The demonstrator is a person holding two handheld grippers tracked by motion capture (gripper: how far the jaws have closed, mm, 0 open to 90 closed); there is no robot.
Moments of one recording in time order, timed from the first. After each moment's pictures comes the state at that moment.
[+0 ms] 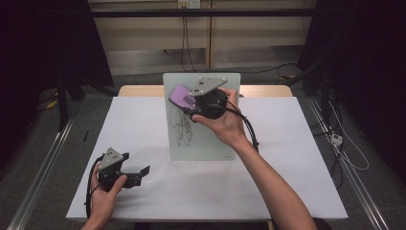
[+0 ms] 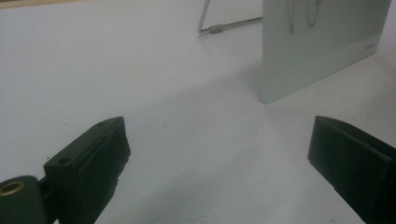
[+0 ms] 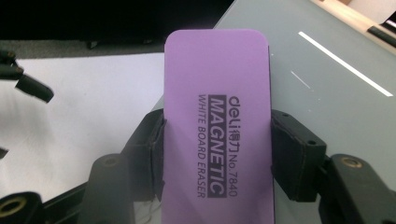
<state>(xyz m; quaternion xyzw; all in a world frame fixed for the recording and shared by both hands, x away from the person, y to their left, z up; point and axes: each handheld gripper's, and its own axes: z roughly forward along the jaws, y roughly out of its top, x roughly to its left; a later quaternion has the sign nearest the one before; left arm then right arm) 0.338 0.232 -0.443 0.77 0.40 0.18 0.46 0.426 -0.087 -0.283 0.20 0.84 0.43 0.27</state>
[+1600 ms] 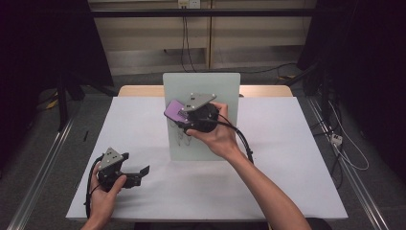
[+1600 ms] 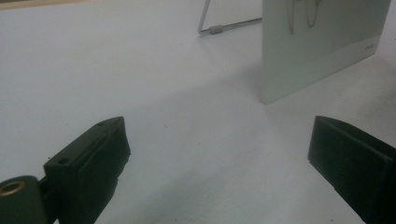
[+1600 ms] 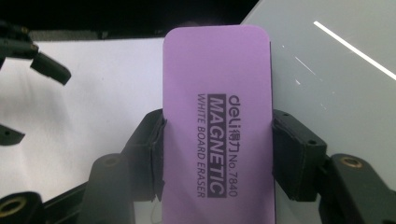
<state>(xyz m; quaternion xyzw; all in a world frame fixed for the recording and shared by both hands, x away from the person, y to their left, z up) 0.337 0.232 -0.442 0.77 0.40 0.18 0.46 0.415 -0.067 -0.322 0.20 0.85 0.42 0.25</state>
